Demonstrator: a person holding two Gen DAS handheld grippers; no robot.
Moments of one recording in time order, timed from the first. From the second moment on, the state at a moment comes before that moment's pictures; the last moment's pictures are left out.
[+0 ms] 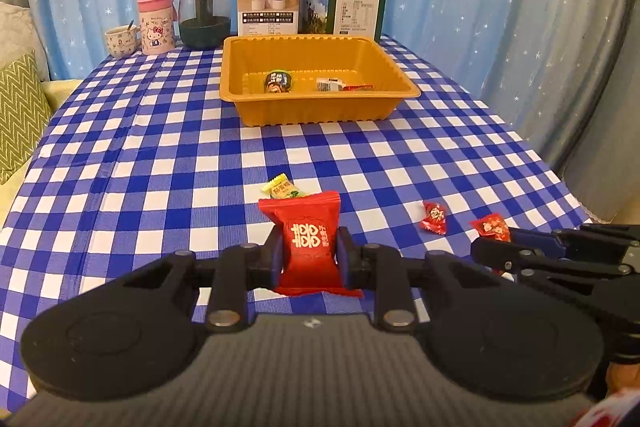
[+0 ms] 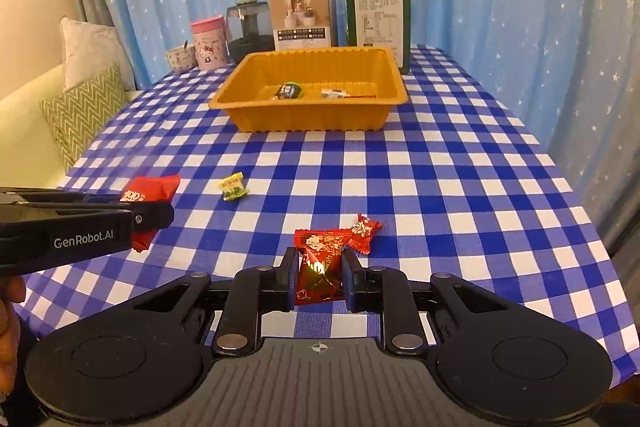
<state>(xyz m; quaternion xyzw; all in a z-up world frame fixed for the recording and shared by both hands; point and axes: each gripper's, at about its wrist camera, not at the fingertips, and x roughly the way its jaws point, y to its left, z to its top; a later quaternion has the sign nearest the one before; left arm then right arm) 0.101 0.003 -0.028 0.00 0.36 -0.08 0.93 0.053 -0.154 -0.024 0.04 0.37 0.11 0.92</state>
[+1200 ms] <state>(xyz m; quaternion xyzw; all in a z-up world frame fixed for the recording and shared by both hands) 0.277 0.013 0.007 0.01 0.33 -0.11 0.94 0.236 -0.179 0.021 0.06 0.34 0.13 0.93</state>
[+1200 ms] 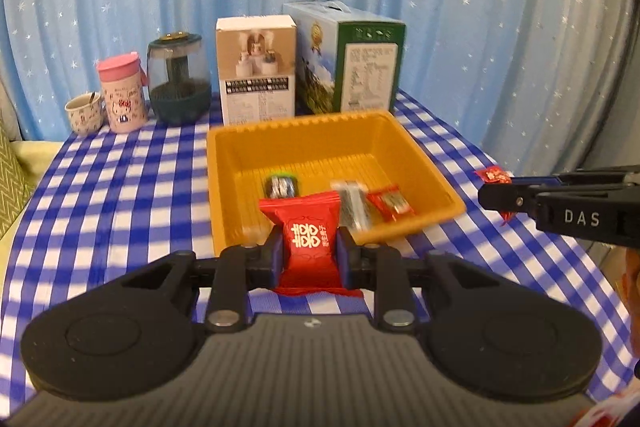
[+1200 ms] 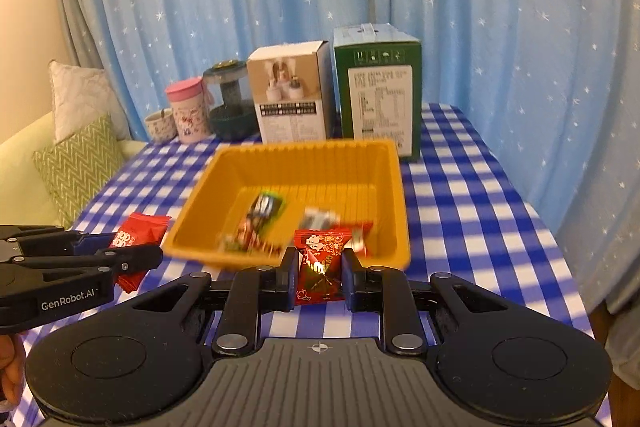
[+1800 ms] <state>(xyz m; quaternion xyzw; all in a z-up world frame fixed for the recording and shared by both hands) 0.379 0.028 -0.029 -0.02 0.36 -0.10 0.93 0.341 -0.171 -0.018 0.10 0.37 0.13 0.92</state>
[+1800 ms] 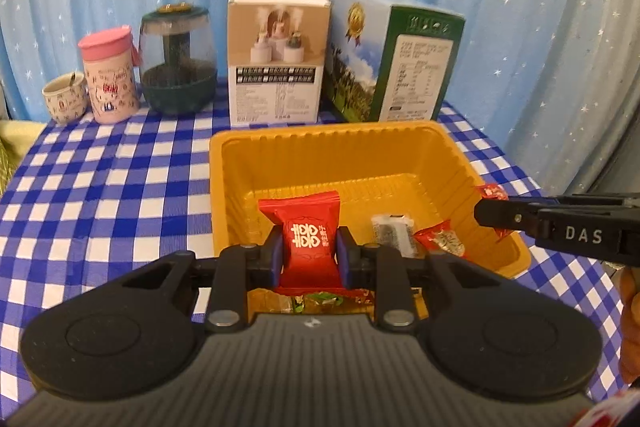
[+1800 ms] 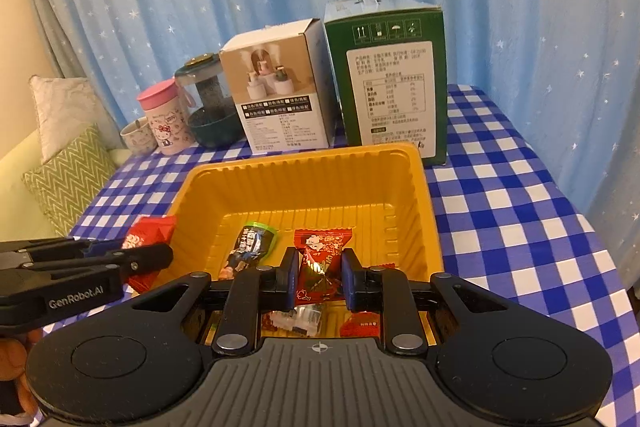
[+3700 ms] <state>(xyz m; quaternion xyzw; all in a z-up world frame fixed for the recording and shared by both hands) 0.281 0.037 -0.009 -0.02 0.36 -0.07 0.93 0.284 -0.166 0.002 0.12 0.37 0.13 0.91</state>
